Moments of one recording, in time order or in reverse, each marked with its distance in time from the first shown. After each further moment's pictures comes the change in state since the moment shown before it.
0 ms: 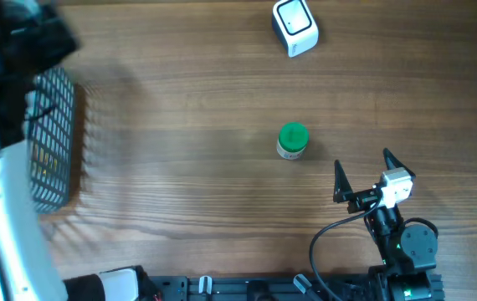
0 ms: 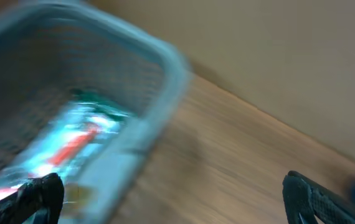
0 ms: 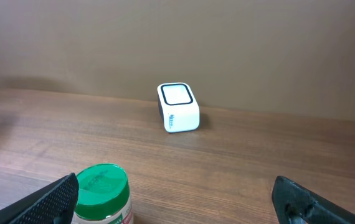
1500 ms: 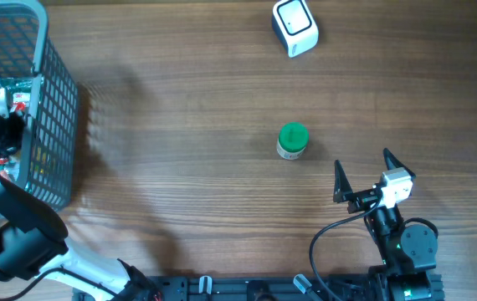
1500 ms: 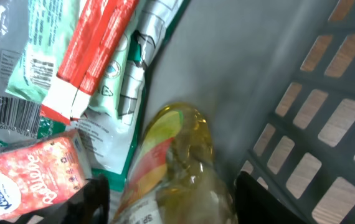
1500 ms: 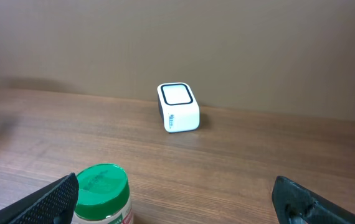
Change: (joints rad) left arm 0.447 0.409 -0.406 0.053 0.232 0.568; right arm 0.000 0.000 0.000 0.000 0.000 0.000
